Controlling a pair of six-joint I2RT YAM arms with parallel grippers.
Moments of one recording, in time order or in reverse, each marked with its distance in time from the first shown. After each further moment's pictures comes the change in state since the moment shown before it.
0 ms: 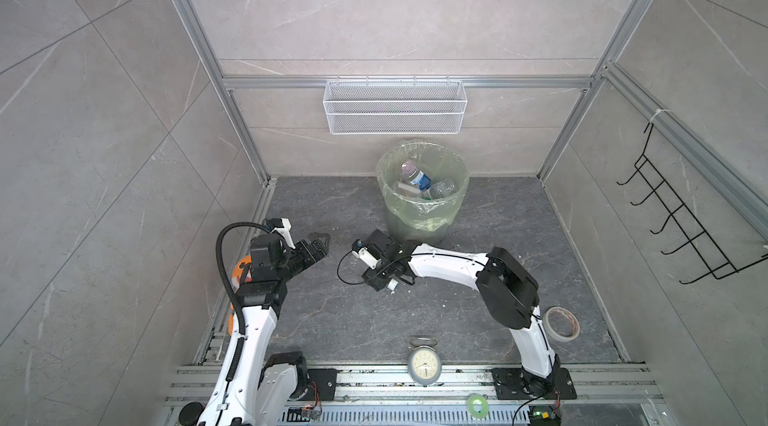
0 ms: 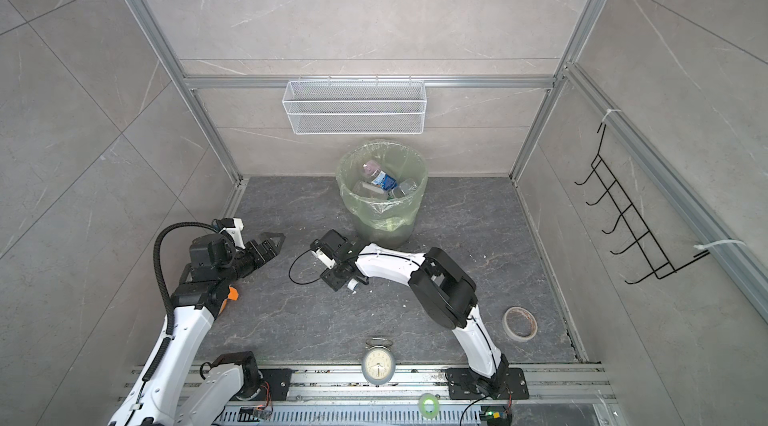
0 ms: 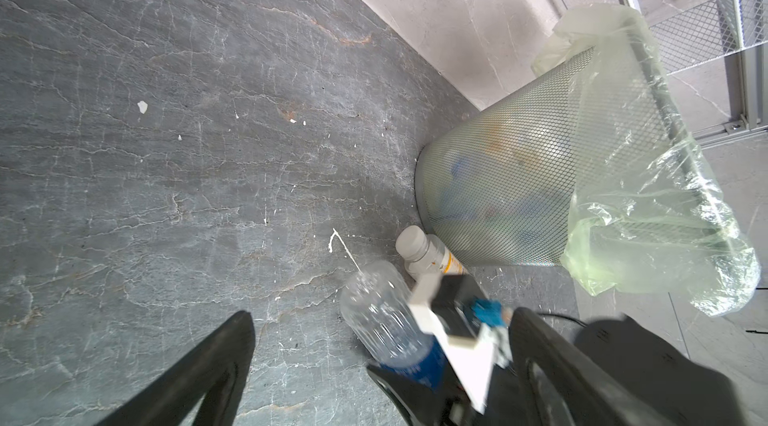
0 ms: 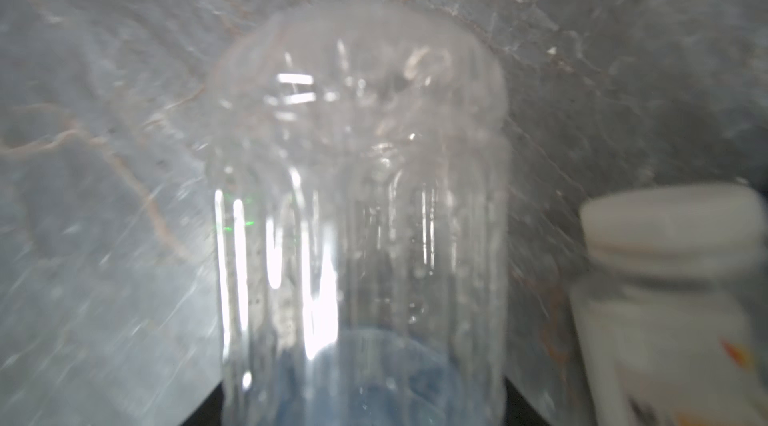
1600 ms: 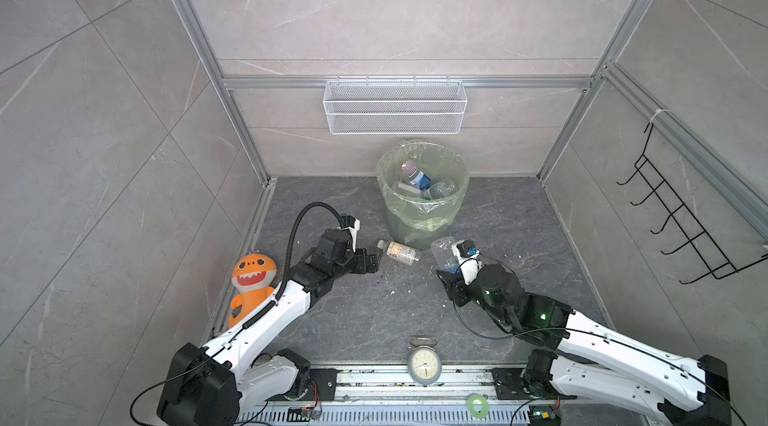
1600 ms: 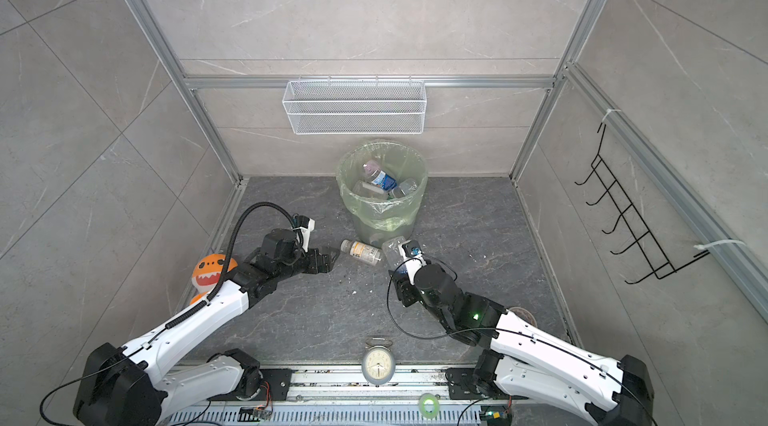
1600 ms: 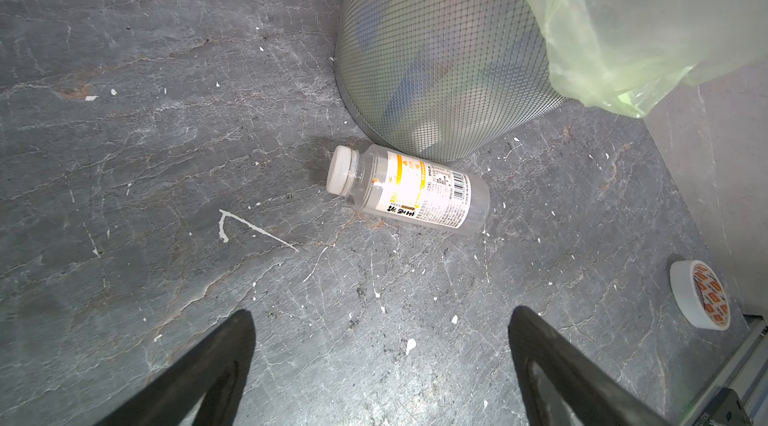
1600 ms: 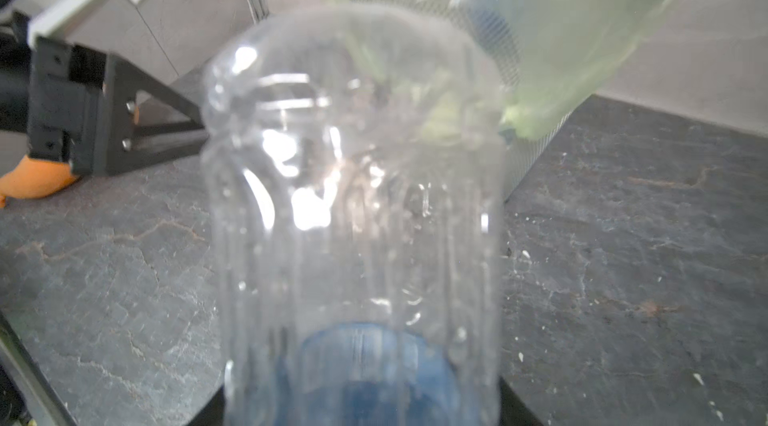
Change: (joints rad) left arm -0.573 0.264 0.049 0.117 -0.300 0.171; right arm 0.014 -1.177 -0.777 0.153 0.403 0.246
